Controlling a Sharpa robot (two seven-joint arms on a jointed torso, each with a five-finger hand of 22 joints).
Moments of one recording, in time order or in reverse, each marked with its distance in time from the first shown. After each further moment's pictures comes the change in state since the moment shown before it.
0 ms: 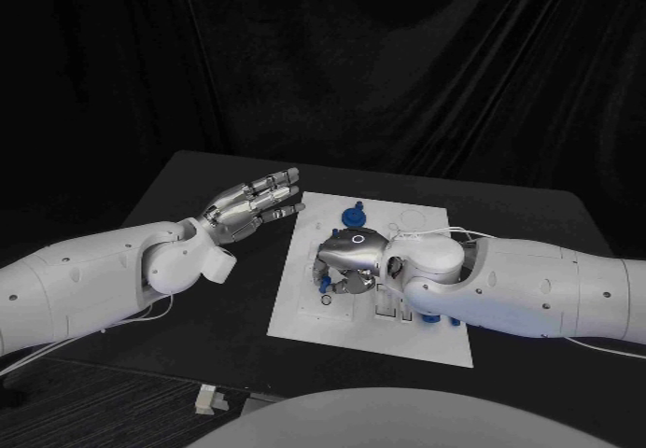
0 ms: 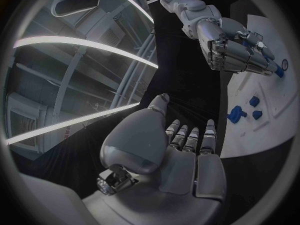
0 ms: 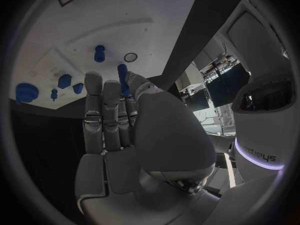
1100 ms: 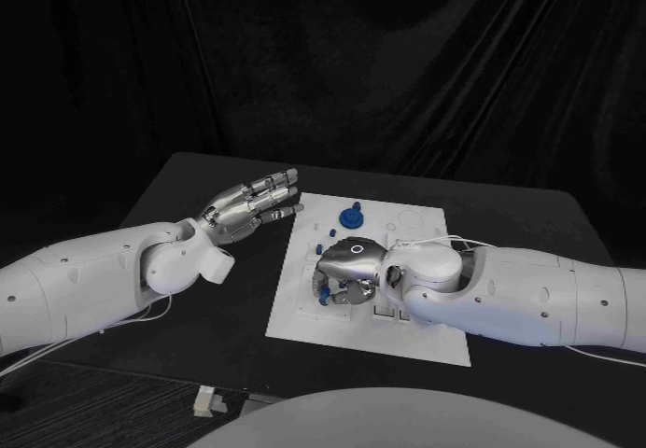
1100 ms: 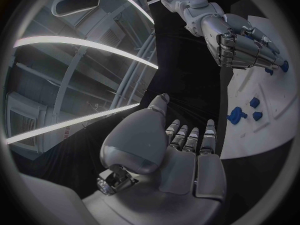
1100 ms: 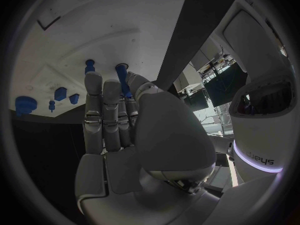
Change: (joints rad) left arm 0.000 0.002 0.000 -0.006 0.000 0.008 -0.005; left_hand 0.000 0.000 0.000 0.000 0.000 0.007 0.007 0.004 0.001 -0.004 -0.004 0.000 -0.001 0.000 0.000 0.000 0.001 0.000 0.000 0.000 0.000 0.000; right arm -0.034 -0.006 0.006 0.008 -0.002 0.021 0.002; right_hand -0.007 -0.007 0.006 -0.009 0.000 -0.007 0.000 -0.006 0.000 0.007 0.006 -0.009 0.004 0.000 0.000 -0.007 -0.016 0.000 0.000 0.000 -0.009 0.000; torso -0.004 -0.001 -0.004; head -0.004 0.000
